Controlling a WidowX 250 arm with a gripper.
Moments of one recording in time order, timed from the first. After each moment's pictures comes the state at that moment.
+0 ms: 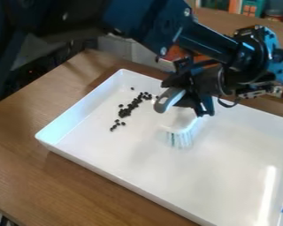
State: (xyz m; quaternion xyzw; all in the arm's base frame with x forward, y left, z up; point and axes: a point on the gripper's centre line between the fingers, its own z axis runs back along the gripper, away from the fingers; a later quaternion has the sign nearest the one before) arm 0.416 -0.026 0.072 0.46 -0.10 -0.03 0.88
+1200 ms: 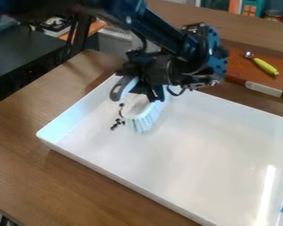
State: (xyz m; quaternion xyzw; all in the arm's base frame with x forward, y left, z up) arm 0.406 0.060 0.074 0.52 -0.10 0.04 0.85
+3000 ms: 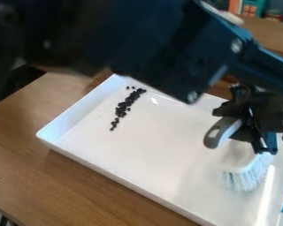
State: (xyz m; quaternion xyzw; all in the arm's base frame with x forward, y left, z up) arm 0.371 -0.146 0.090 0.45 -0.16 -0.11 0.87
